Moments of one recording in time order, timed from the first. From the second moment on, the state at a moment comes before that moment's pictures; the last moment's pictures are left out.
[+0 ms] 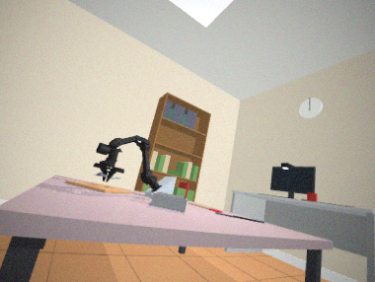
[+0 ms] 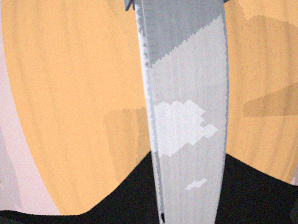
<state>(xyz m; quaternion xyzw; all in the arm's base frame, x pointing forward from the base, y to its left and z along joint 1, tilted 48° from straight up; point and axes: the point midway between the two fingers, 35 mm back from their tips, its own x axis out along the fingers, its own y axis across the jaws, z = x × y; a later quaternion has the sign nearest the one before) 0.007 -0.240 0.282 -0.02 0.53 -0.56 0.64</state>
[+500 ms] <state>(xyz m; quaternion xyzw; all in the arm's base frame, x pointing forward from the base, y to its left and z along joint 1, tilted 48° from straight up) 0.007 -0.241 0.281 -0.02 0.53 -0.56 0.64</state>
